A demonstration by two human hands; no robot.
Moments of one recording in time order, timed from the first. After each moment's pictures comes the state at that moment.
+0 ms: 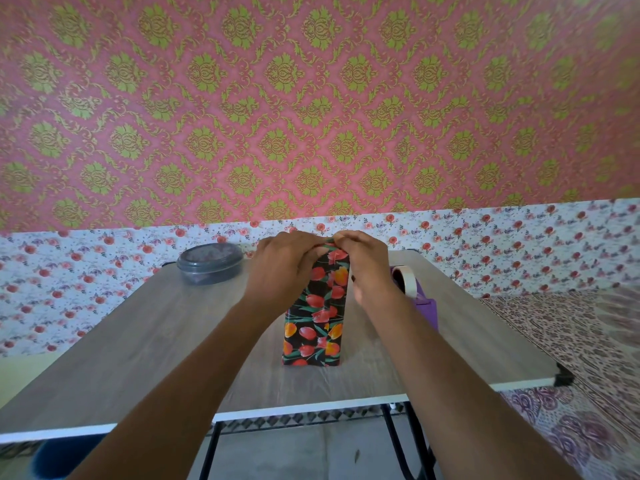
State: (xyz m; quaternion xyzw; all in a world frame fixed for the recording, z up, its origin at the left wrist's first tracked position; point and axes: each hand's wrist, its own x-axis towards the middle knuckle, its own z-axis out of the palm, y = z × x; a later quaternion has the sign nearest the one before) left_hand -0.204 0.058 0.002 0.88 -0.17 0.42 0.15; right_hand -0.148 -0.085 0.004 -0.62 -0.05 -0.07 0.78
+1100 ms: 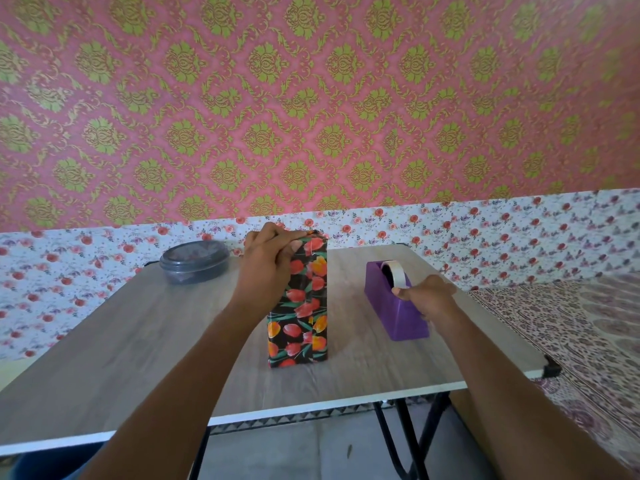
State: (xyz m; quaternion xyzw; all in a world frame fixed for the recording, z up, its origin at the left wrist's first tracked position) left_hand -0.182 0.059 -0.016 0.86 -0.11 0.42 0.28; right_hand -0.075 -0.223 -0.081 -0.88 0.13 -0.04 0.46
